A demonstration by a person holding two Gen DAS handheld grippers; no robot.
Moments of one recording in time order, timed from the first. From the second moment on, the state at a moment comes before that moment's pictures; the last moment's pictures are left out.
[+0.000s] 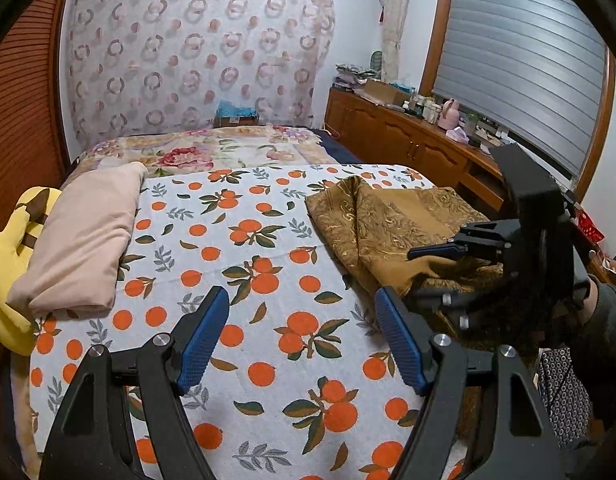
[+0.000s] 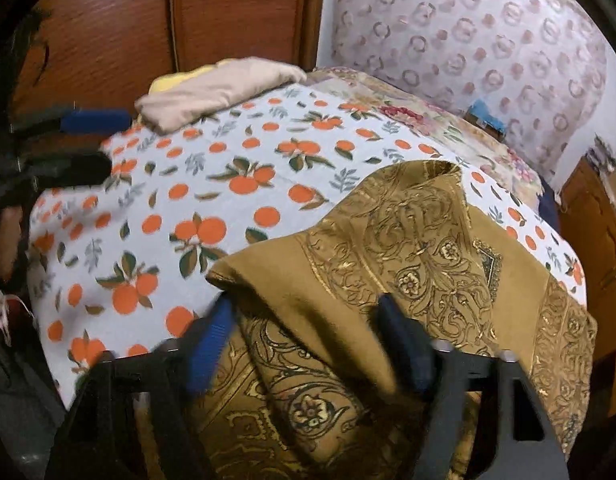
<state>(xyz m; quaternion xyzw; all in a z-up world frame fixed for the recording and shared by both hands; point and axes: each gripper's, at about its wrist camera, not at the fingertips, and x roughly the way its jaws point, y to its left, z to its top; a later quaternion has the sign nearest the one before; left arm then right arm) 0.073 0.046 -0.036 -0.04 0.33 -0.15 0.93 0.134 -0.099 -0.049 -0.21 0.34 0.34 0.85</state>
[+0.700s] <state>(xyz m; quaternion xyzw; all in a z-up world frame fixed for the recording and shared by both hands) 0.076 0.026 -0.044 -0.02 0.35 -0.17 0.92 0.187 -0.243 0.028 -0.14 0.27 0.17 0.94</state>
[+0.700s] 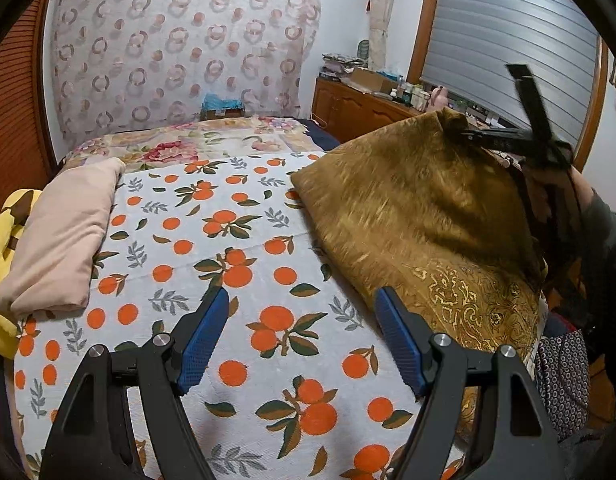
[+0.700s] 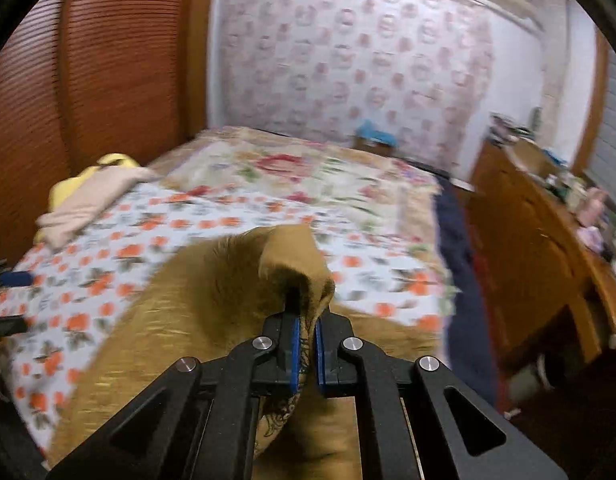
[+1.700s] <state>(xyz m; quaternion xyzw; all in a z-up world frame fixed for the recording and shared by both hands) 0.071 -0.026 -0.053 -0.01 0.35 -0.20 0.91 0.069 -0.299 -0.026 -0.08 0.32 0.16 0.93</state>
